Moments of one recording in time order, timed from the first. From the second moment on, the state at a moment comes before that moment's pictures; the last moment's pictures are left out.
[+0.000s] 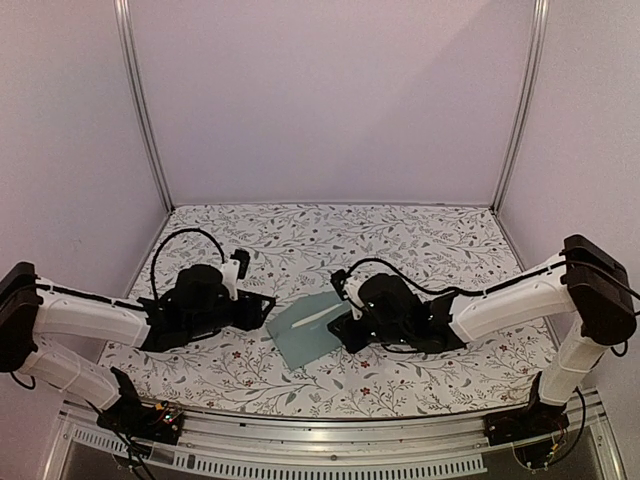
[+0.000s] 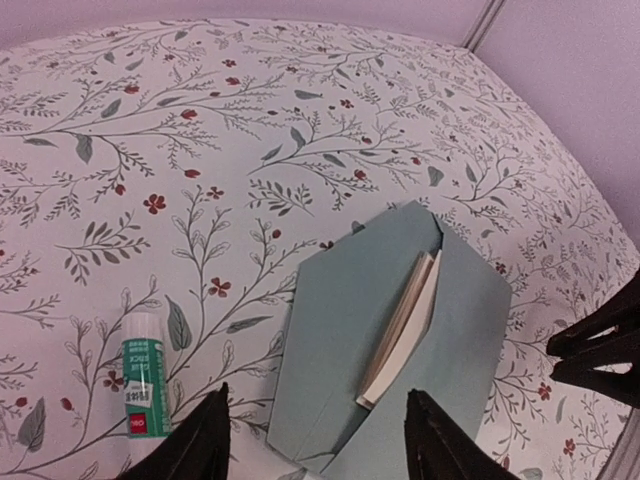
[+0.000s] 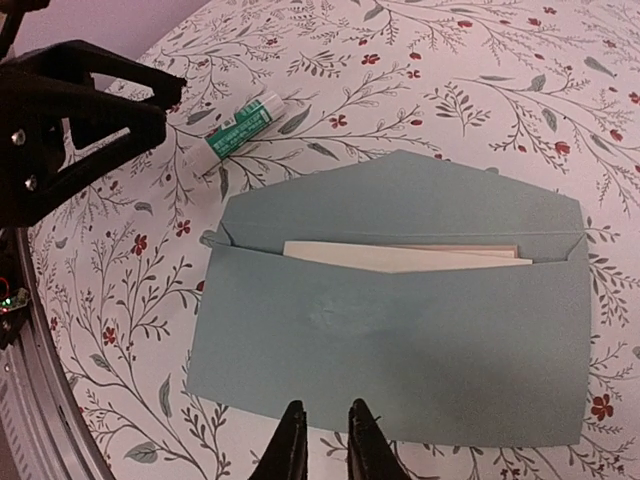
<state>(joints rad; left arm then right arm) -0.83 1.29 0.43 0.35 -0.20 -0.43 1.12 1.70 0.86 0.19 0.14 0.45</state>
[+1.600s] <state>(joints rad) -0.63 1.78 0.61 0.50 0.39 -0.49 1.10 1.99 0.84 0.55 0.07 0.46</state>
